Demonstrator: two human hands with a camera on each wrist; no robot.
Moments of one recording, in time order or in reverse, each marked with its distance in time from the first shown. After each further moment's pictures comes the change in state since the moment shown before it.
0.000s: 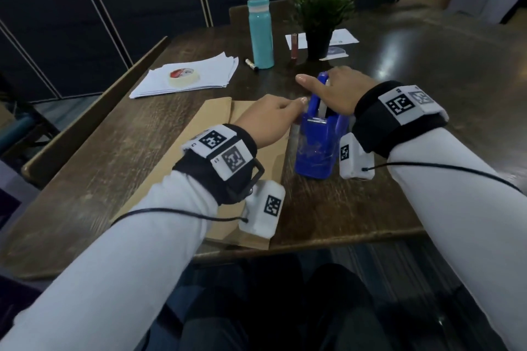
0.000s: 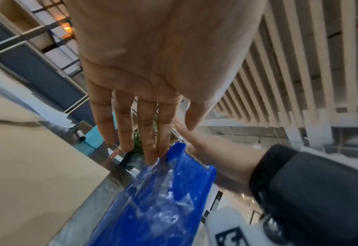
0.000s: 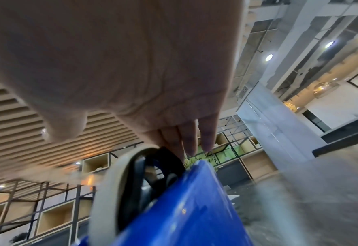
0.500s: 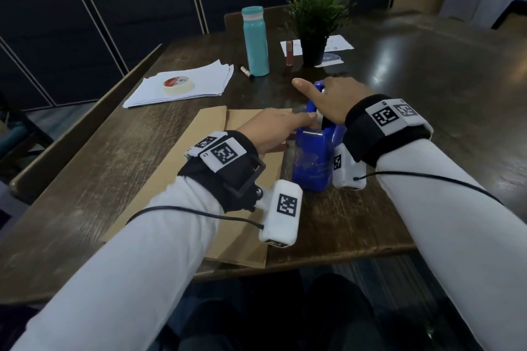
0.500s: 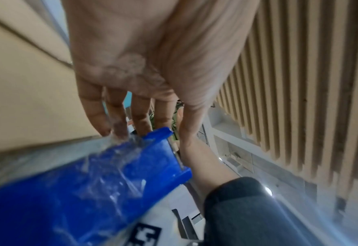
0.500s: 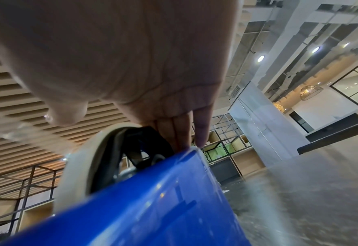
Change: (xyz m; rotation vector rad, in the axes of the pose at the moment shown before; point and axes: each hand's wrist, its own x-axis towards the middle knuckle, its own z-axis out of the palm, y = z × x) left_hand 0.016 0.006 0.009 -0.419 -0.123 -0.208; right_hand 0.014 0.006 0.008 -0.023 0.011 0.035
